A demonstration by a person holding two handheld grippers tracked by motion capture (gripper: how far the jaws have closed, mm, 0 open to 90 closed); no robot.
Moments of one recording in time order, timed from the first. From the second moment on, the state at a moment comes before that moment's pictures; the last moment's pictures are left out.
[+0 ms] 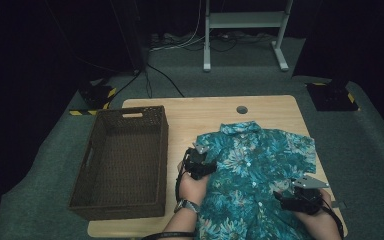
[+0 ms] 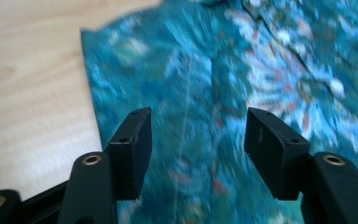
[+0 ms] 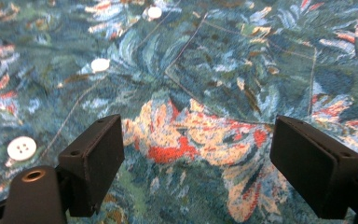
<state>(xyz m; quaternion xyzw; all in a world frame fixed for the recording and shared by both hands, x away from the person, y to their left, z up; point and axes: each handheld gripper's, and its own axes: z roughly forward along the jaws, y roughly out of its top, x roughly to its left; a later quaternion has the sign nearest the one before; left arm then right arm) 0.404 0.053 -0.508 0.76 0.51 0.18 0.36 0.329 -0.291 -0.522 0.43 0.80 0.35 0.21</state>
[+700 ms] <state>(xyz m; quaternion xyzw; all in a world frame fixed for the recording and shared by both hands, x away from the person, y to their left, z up) 0.376 0.038 -0.537 0.80 0.45 0.19 0.35 0.362 -0.290 -0.536 0.49 0.79 0.32 0.20</state>
